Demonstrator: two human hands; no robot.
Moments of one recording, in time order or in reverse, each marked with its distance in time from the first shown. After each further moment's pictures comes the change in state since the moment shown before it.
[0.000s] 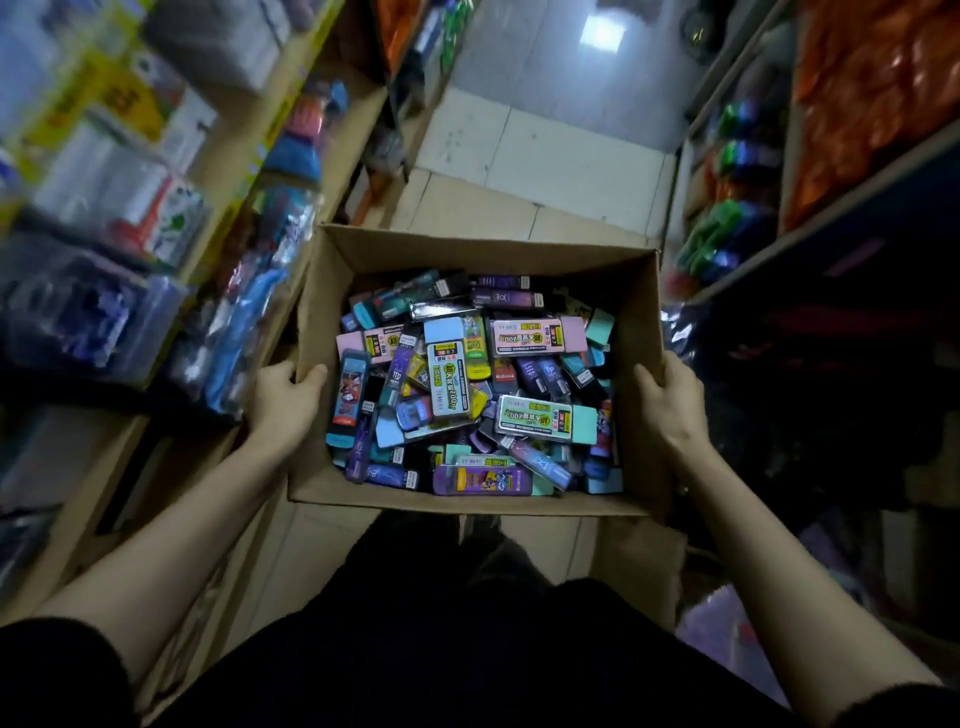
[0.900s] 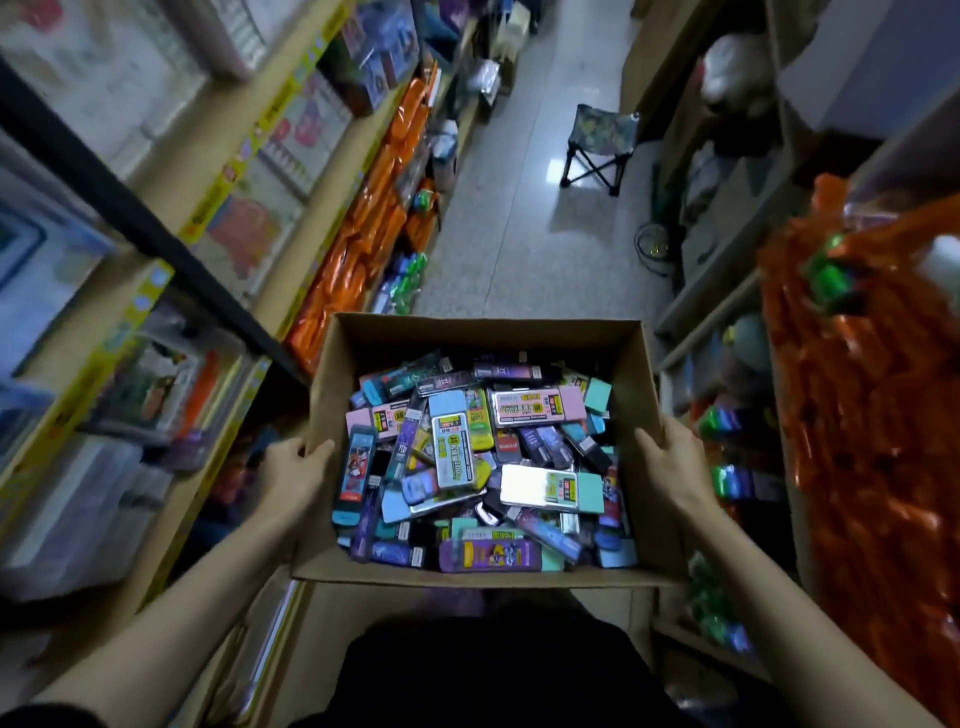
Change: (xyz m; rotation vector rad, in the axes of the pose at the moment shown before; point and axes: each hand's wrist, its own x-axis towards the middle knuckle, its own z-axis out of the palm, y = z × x) left_hand 0.437 0.453 0.153 -0.027 -0.041 -0.021; right_hand 0.589 -0.228 -0.047 -0.014 0.026 -0.017
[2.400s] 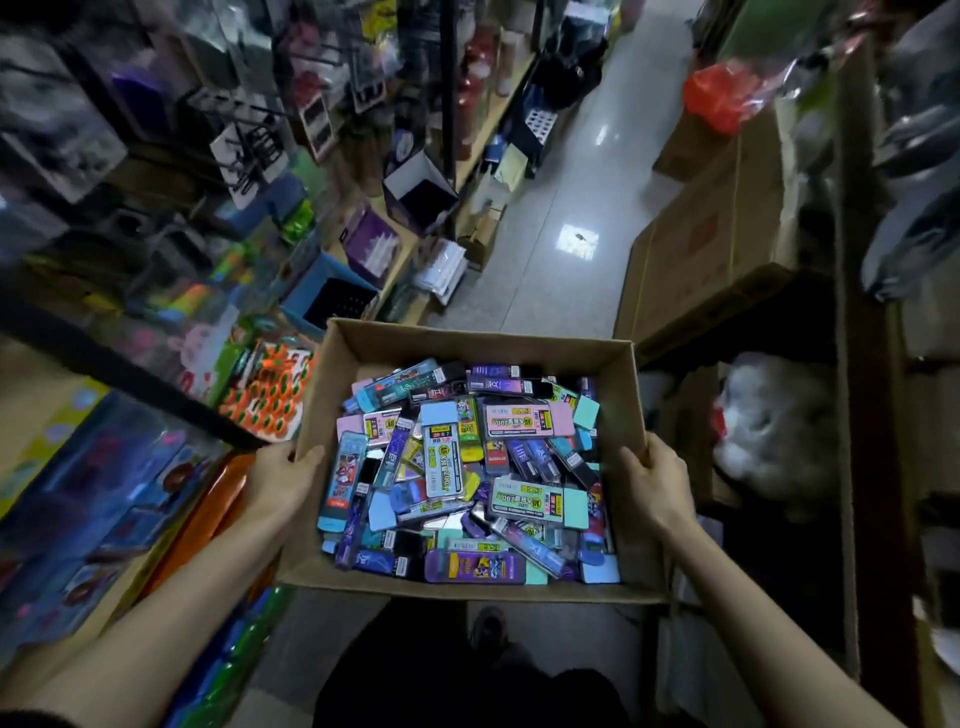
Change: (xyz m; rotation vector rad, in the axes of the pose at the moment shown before) left_hand 0.700 0.769 0.346 -0.055 0.079 -0.052; right_hand 1.079 -0.308 -0.098 -0.052 -0.085 -0.015
